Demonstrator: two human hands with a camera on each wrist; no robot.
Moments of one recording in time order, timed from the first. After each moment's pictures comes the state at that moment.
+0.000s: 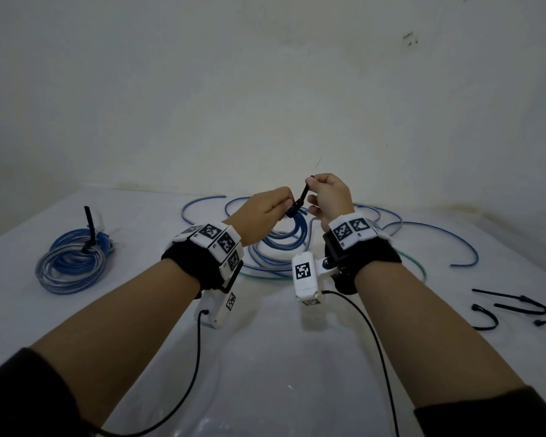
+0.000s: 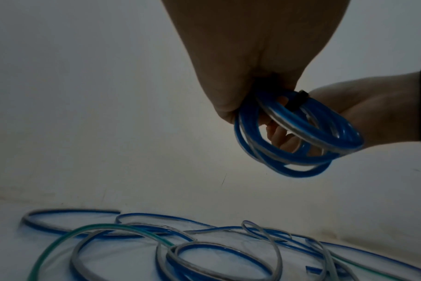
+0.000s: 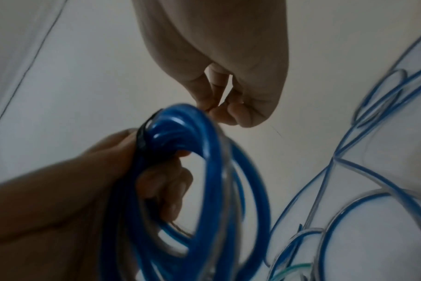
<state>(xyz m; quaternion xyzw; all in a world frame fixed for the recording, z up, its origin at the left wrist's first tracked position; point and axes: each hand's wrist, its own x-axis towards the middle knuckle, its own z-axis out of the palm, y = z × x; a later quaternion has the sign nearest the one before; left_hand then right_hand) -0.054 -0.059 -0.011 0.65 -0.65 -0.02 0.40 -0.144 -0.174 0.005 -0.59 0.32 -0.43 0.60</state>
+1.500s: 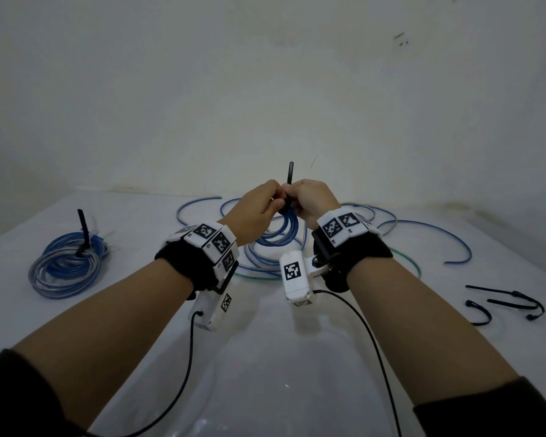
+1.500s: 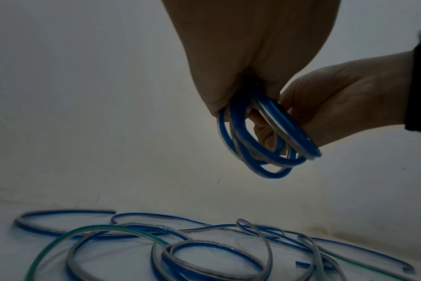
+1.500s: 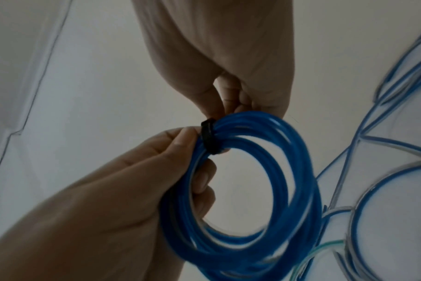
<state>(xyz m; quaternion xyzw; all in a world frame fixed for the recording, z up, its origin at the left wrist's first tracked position) -0.050 -0.065 -0.014 0.65 -0.62 0.03 0.43 -0.135 -0.159 0.012 -0.65 0.33 -0.33 0.60</state>
